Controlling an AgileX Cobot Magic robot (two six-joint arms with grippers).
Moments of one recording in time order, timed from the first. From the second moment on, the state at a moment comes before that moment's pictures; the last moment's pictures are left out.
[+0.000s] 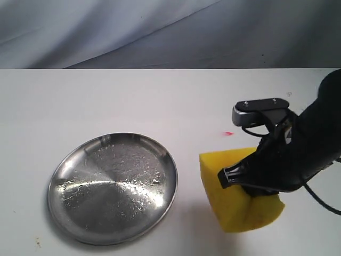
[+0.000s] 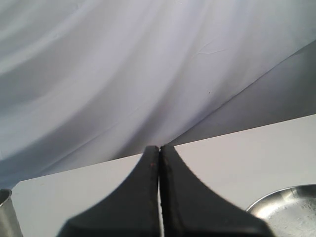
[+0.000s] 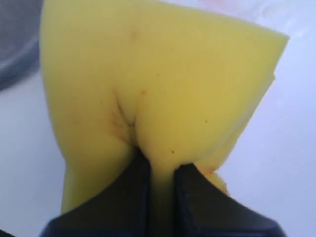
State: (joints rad) left arm -0.07 0.00 0.00 0.05 0.03 0.17; right arm 0.66 1.44 -0.85 0.14 0.81 0.16
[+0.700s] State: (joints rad) left arm -0.07 0.00 0.00 0.05 0.03 0.17; right arm 0.79 1.50 -1.11 0.39 0.65 -0.05
